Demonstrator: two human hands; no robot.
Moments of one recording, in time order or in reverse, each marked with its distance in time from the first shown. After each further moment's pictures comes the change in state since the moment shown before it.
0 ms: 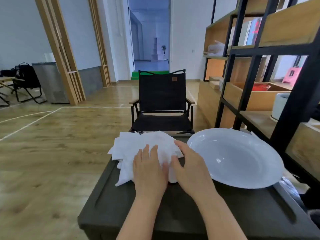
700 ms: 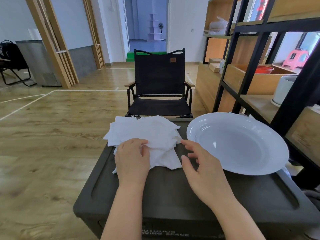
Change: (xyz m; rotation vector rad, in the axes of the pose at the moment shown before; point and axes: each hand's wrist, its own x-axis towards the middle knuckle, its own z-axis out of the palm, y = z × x) left_hand 0.013 -0.038 -0.006 -0.233 0.118 -0.056; right_hand -0.022 0.023 -0.009 0.002 -0.066 0.027
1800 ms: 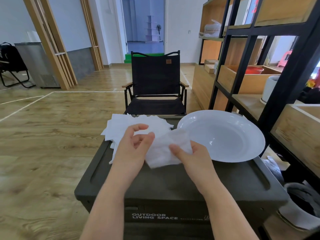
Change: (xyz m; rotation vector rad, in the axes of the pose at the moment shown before) left_hand -0.040 0.052 -0.068 -0.665 -0.362 -0.142; right_hand -0.010 -0.004 -0.017 0.522 -0.045 0.177
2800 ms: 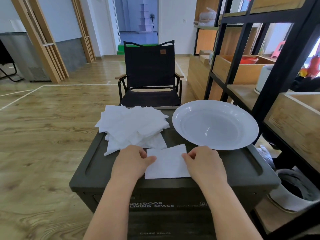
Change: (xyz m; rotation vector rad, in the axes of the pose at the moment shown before) left_hand 0.002 -0.028 0.019 0.720 -0.078 -0.275; right_hand -0.013 0.026 -0.014 -0.828 0.220 0.156
